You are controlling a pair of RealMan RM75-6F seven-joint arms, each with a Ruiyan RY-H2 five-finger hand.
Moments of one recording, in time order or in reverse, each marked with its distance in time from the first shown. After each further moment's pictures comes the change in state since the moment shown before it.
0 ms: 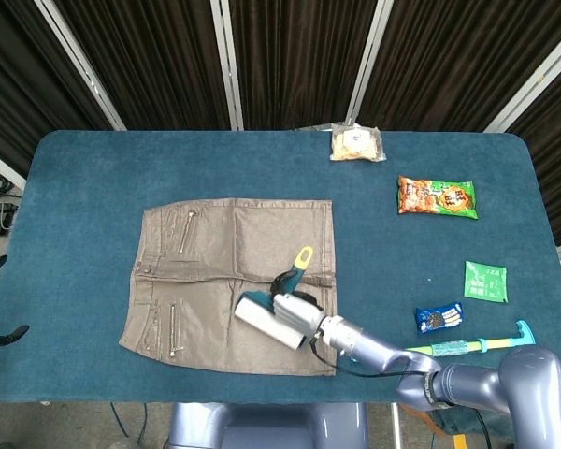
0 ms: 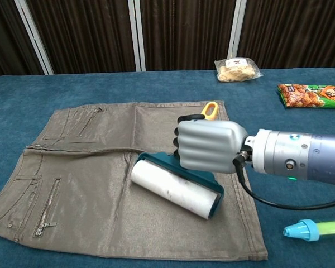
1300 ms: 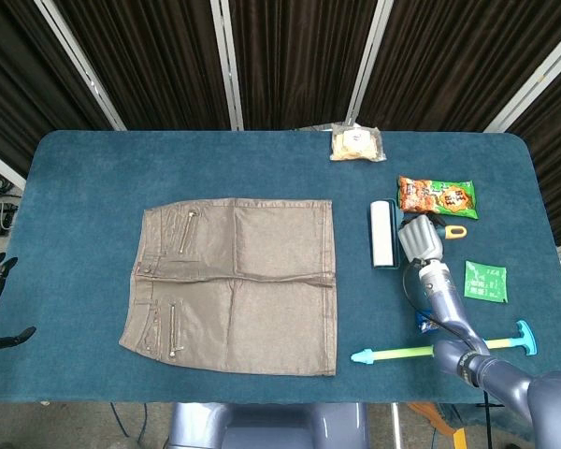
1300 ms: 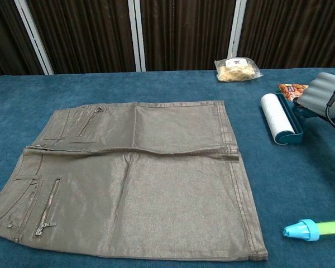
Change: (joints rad) left arm -0.008 -0.018 0.008 -0.015 0.000 -0.006 0.051; right arm -0.188 -0.001 0.162 0.391 0.546 -0.001 0.268
